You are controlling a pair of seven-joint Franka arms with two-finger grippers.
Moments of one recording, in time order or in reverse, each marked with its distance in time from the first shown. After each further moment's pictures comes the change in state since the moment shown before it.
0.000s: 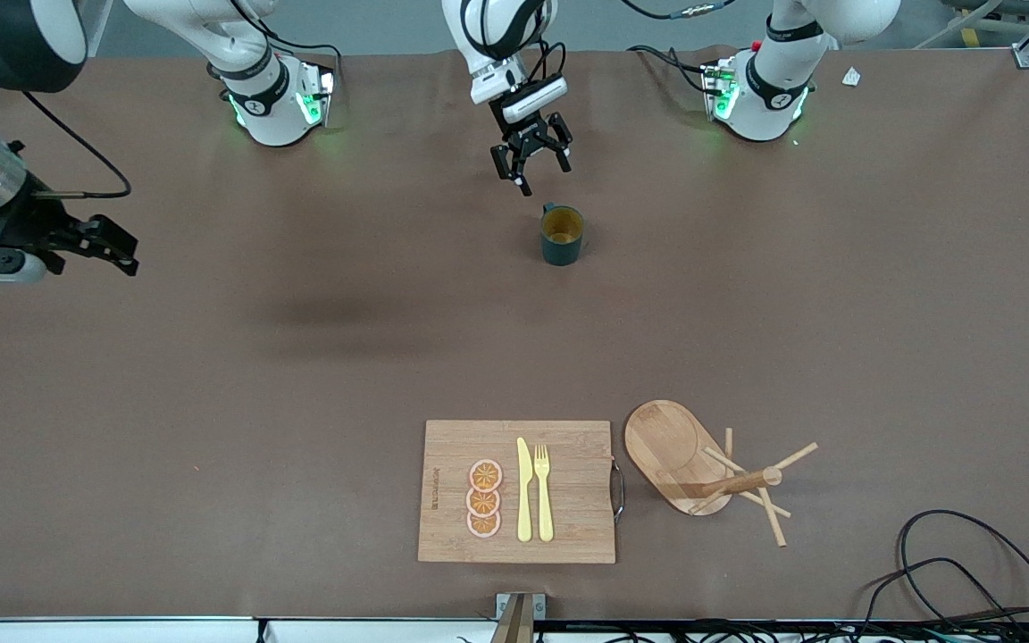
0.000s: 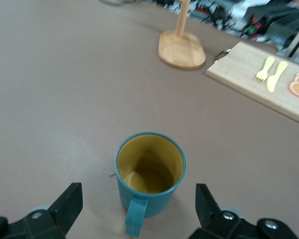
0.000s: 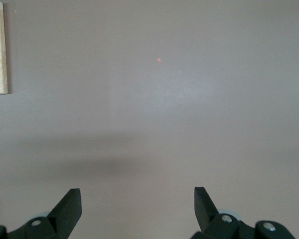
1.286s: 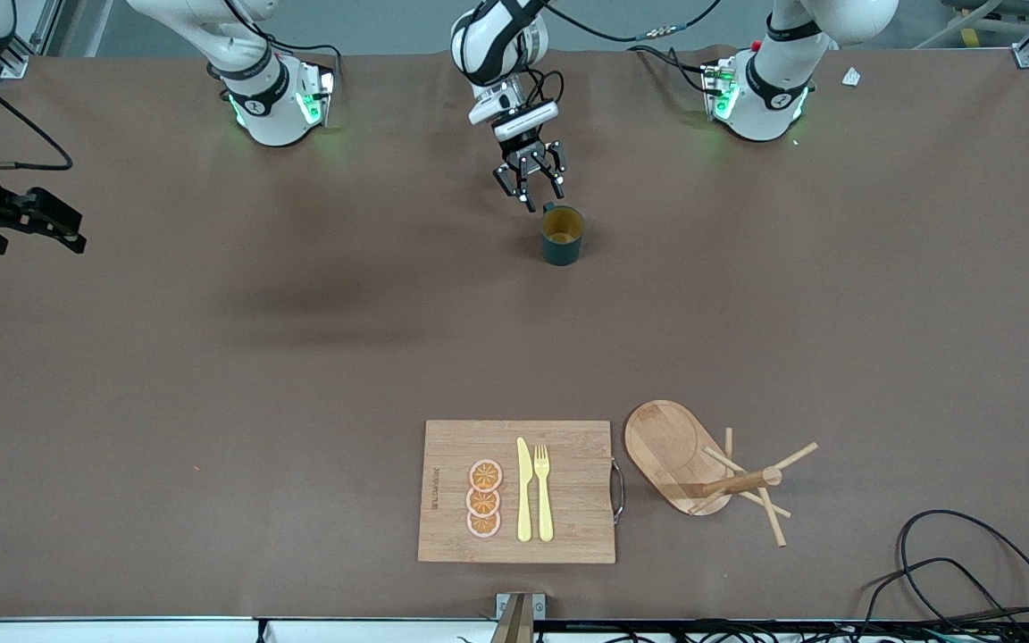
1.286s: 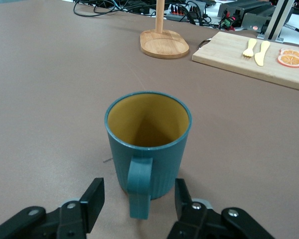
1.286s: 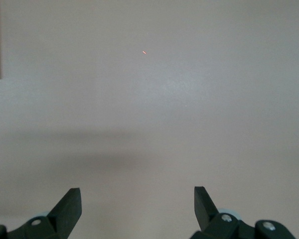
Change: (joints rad) left arm -0.038 0.171 0.001 0.041 0.115 -0.012 -0.015; right arm -0.065 -0.024 0.008 0.079 0.001 -0.138 -0.082
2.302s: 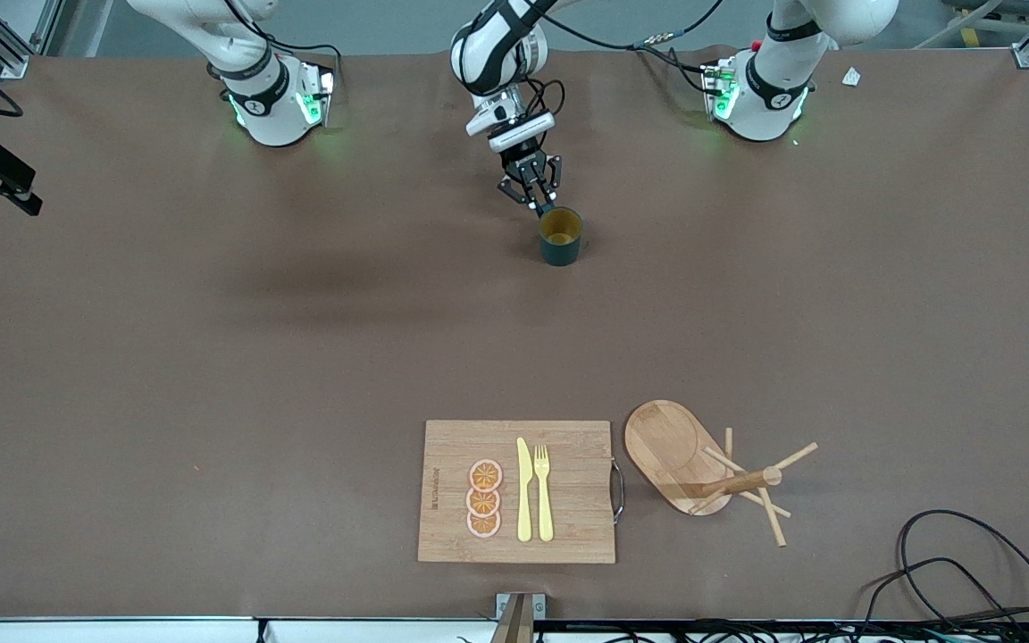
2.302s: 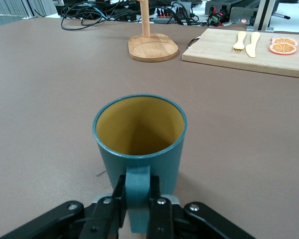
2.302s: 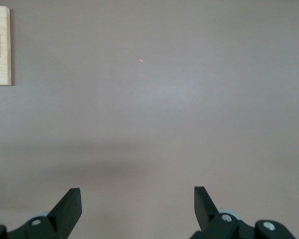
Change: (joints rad) left arm 0.006 0.020 0.016 0.014 0.033 -0.004 0.115; right arm -0.002 -0.031 -0.005 0.107 0.000 -0.091 0.000
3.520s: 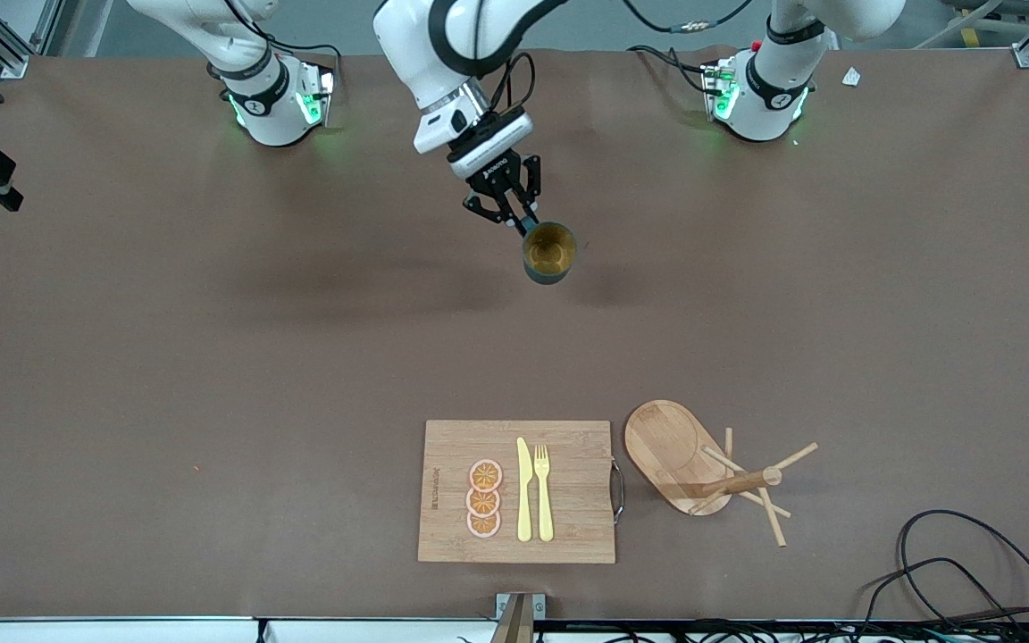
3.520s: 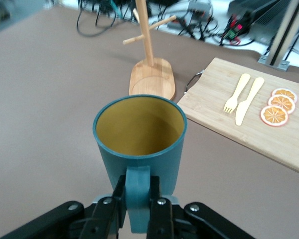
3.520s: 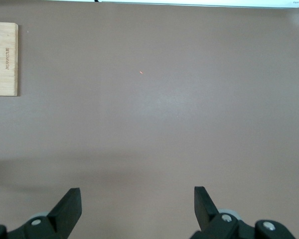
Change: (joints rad) left arm 0.262 -0.116 0.006 0.513 -0.317 -0.162 0.627; right arm 0.000 0.000 0.002 0.056 0.000 -0.015 0.000
